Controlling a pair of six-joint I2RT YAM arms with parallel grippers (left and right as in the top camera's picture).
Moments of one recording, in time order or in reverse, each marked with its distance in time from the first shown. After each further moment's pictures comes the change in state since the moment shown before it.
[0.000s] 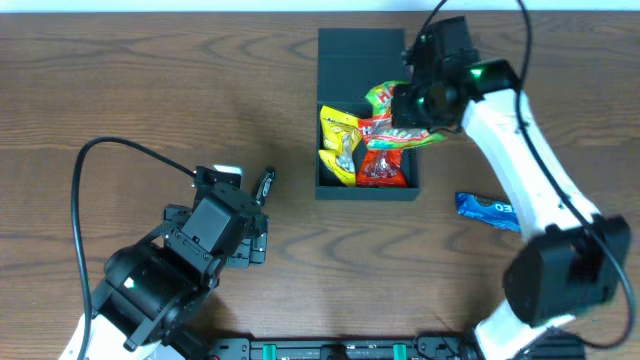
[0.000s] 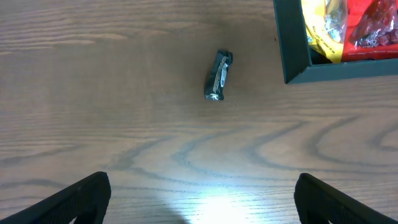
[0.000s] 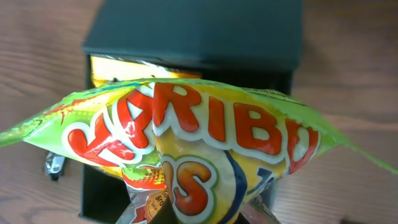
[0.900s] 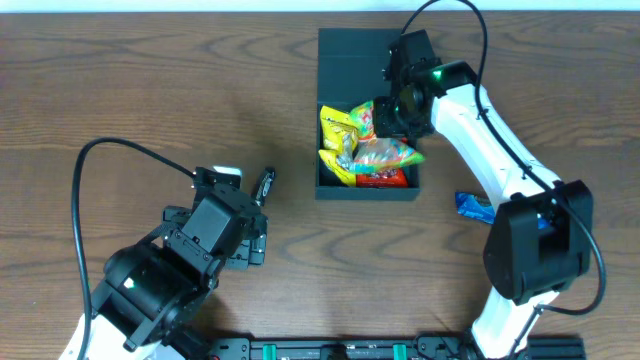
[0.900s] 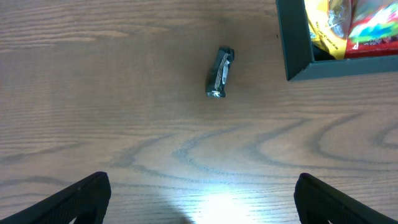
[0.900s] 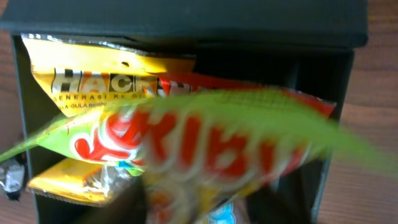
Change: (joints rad) left arm 0.000 0.000 0.000 -0.011 0.000 0.000; right arm 0.056 0.118 0.000 0.020 0.066 0.048
